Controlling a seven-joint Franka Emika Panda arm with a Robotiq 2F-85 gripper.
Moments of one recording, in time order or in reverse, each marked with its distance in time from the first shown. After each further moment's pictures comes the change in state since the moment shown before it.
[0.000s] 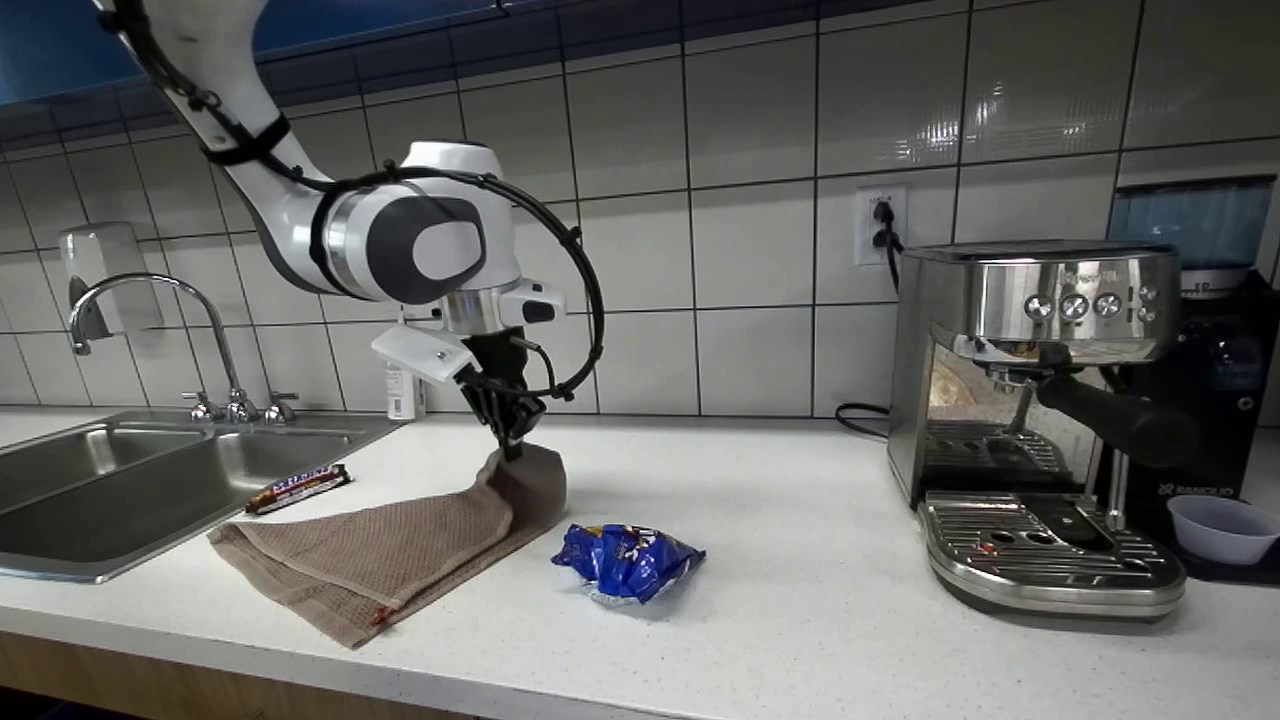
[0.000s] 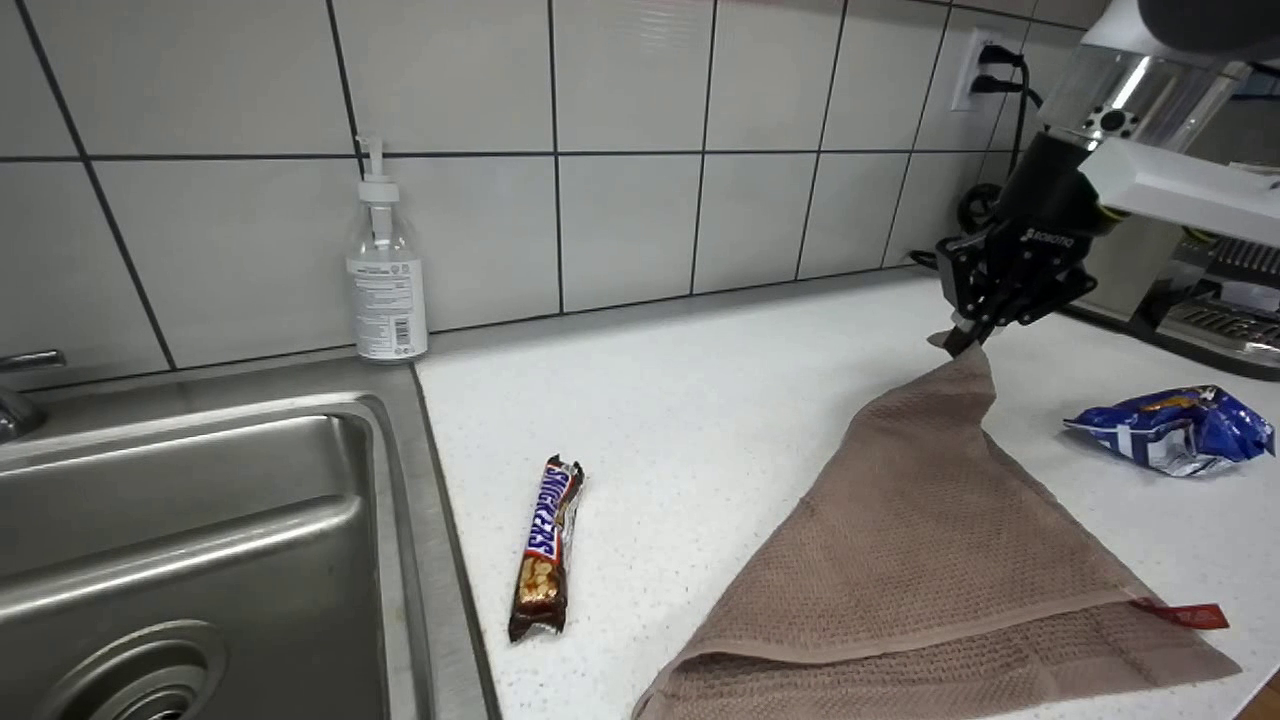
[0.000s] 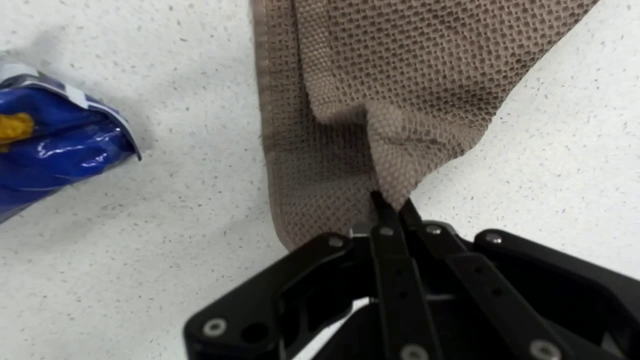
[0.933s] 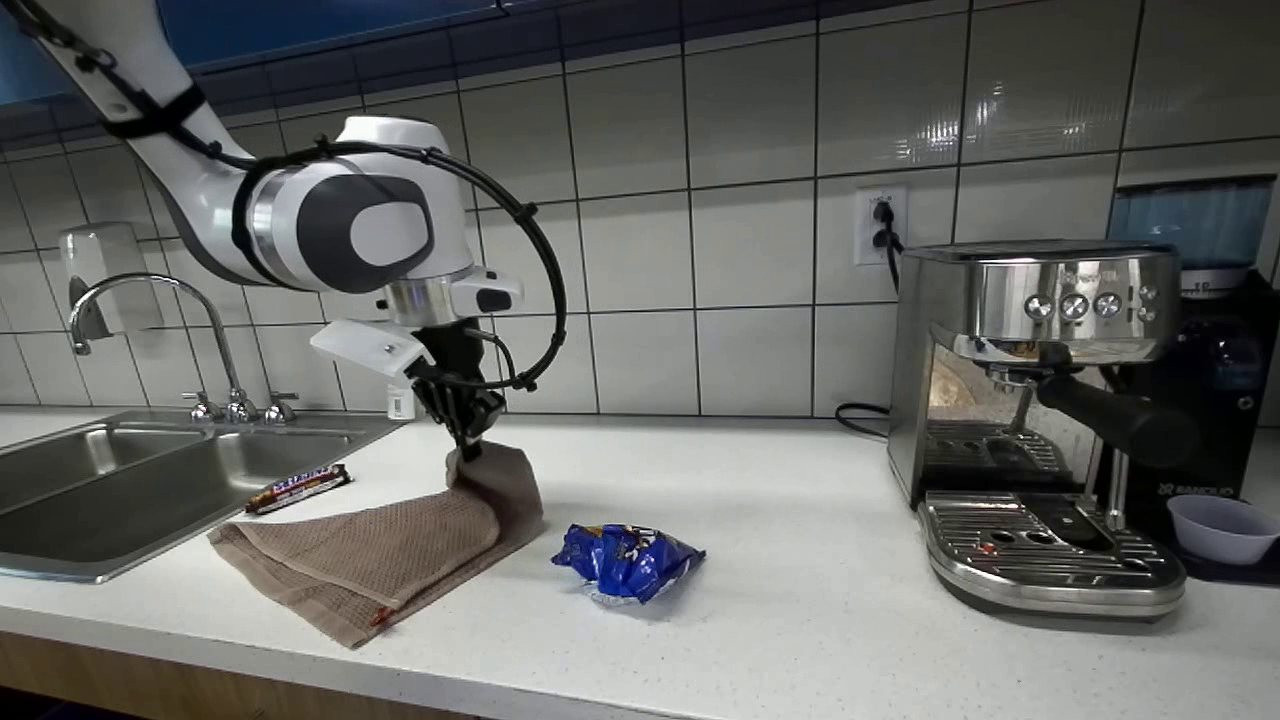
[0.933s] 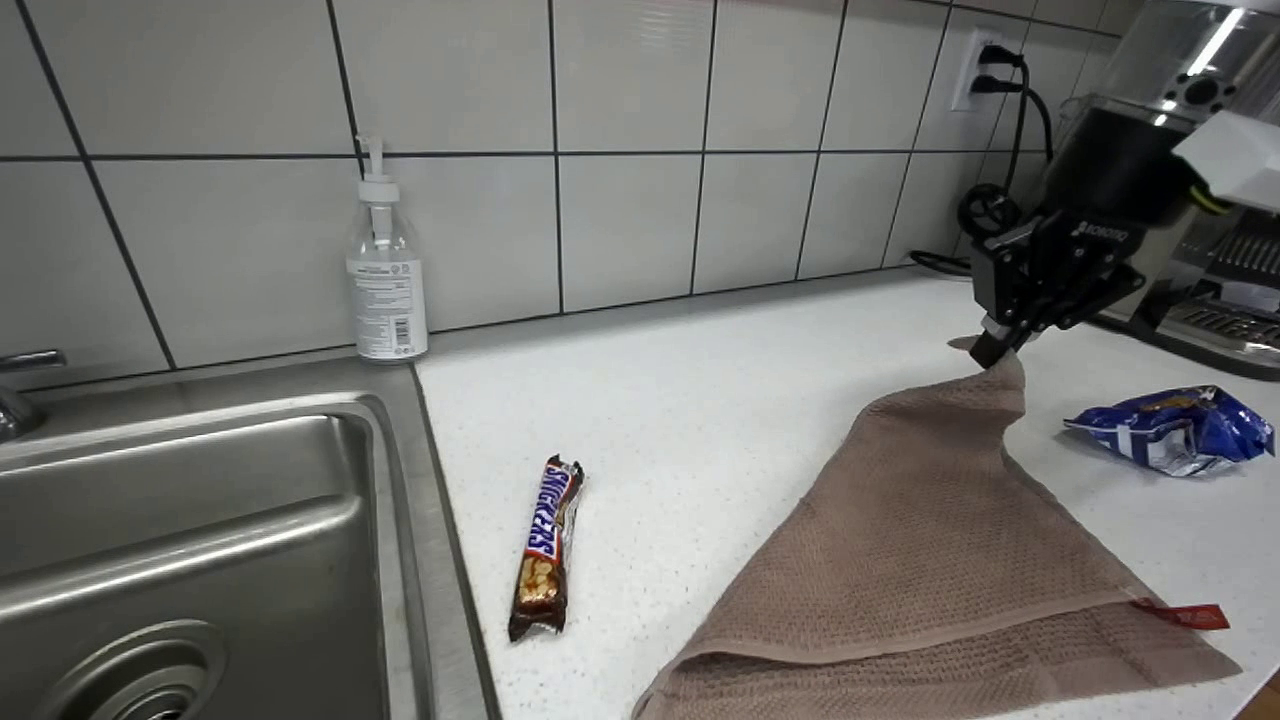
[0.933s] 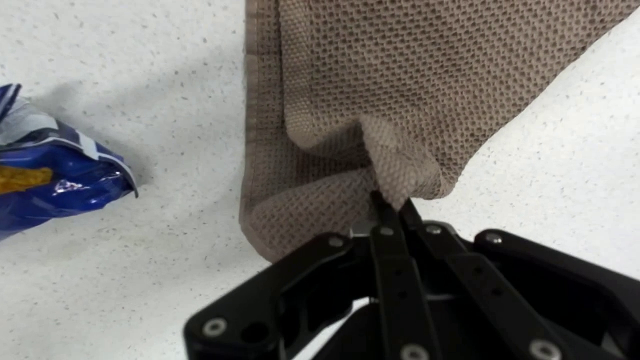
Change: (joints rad) arm 0.016 -0.143 0.042 -0.137 -0.026 0.008 -0.015
